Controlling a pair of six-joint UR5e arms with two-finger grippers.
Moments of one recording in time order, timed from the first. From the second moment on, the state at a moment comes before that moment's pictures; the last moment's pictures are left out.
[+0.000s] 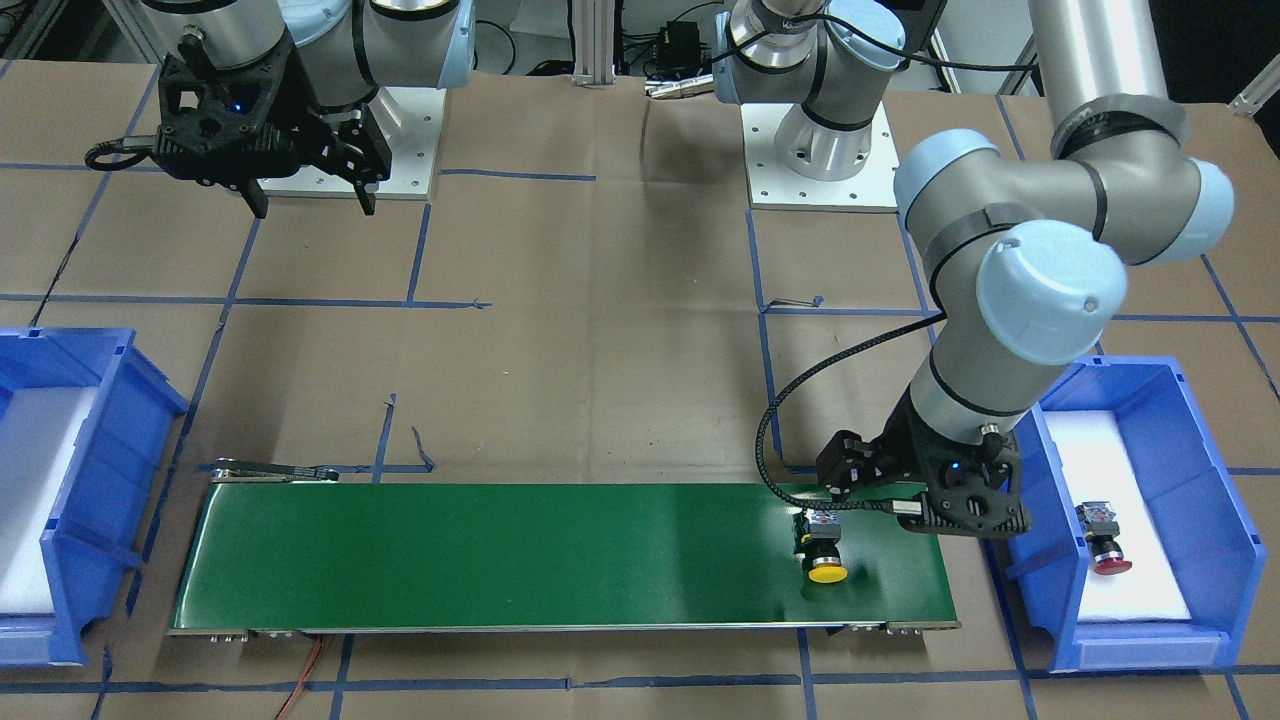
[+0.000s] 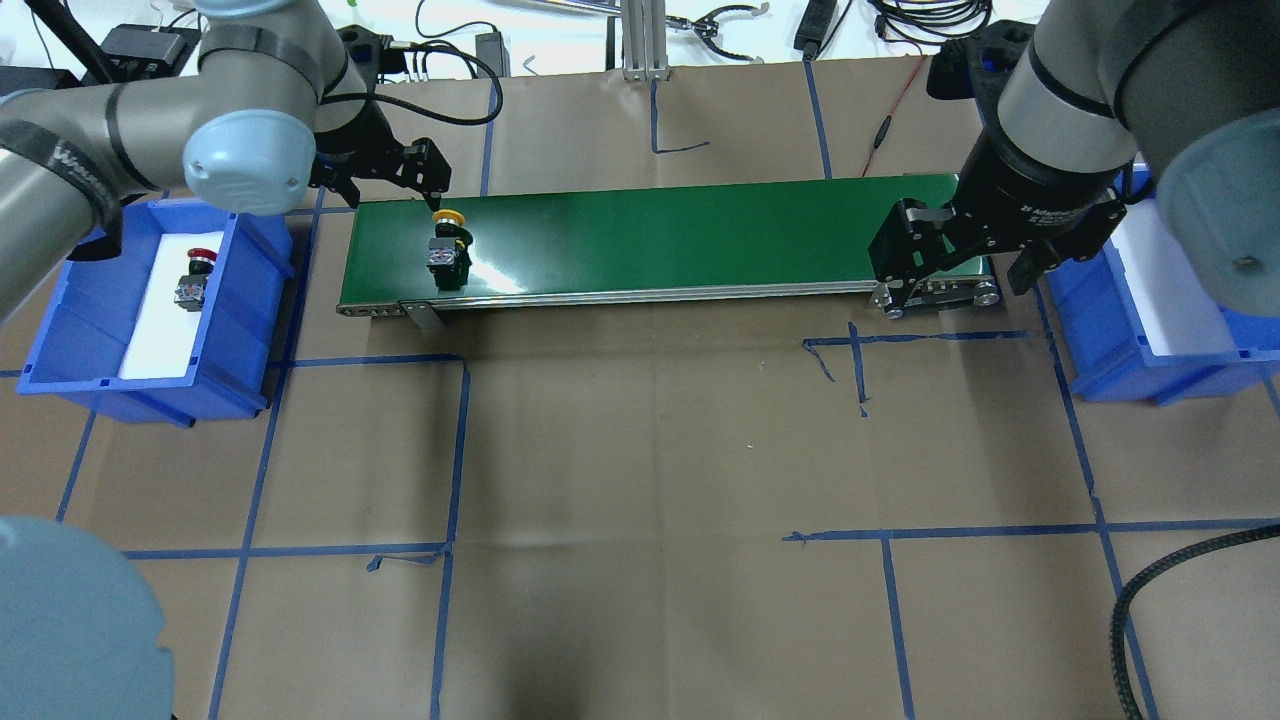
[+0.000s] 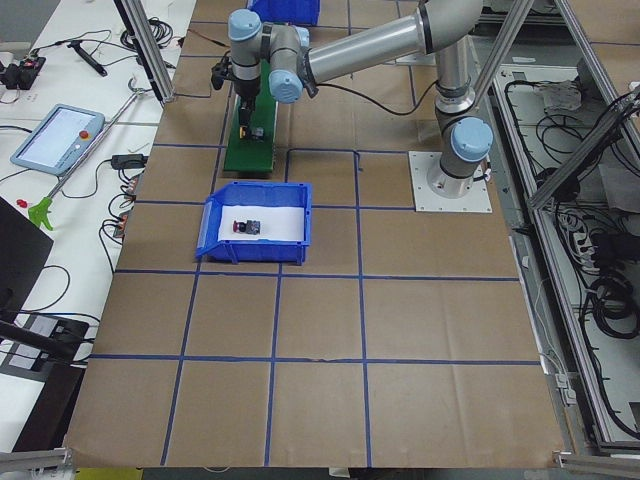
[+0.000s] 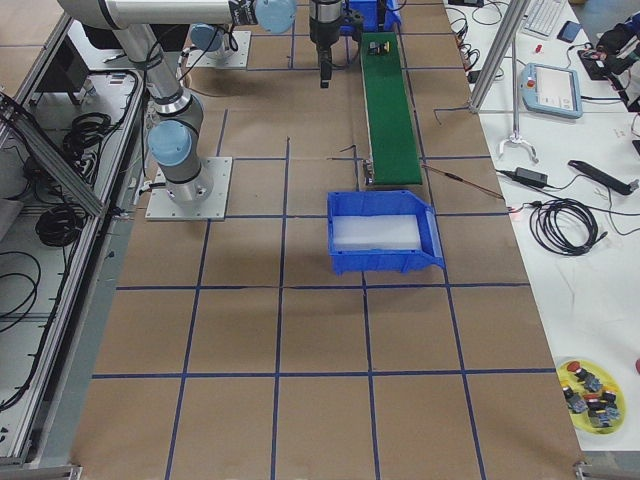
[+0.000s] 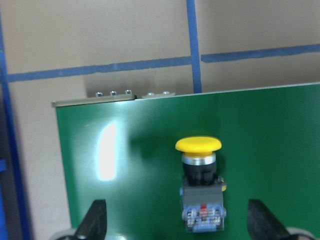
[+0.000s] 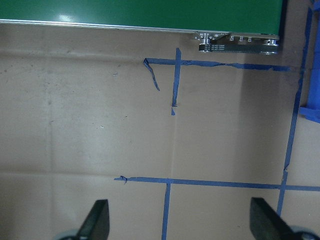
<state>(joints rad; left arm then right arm) -1.51 -1.91 -1.52 -1.17 1.58 0.14 1.58 -1.69 1.69 -1.56 -1.57 -0.06</state>
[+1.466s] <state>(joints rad) -1.13 -1.75 -1.45 -1.44 1.58 0.46 1.58 -1.69 1.69 -1.56 -1.57 -0.06</state>
